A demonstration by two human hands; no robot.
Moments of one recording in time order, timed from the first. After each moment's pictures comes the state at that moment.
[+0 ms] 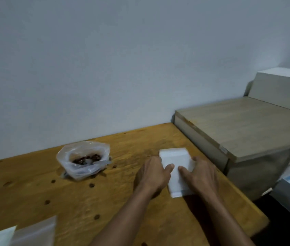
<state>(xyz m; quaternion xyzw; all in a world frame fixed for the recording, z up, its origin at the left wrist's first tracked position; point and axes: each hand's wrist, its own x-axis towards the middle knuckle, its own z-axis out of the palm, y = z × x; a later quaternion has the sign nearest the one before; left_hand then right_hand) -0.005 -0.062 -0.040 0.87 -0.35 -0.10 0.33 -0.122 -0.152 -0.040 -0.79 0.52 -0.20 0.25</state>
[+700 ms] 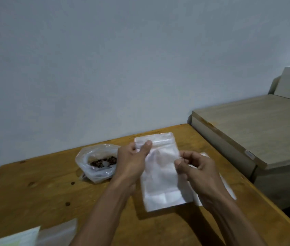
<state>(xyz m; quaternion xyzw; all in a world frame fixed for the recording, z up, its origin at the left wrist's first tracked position) 0.049 0.008 0.025 0.69 -0.17 -0.19 0.68 -0.094 -0.098 0.015 -0.65 0.31 -0.29 0.64</state>
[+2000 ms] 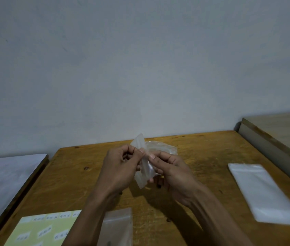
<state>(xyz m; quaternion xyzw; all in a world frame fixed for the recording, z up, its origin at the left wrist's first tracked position) 0.105 0.168 0.053 0.76 -0.23 -0.07 0.61 0.028 0.031 0.035 -0.56 0.09 -0.06 0.82</state>
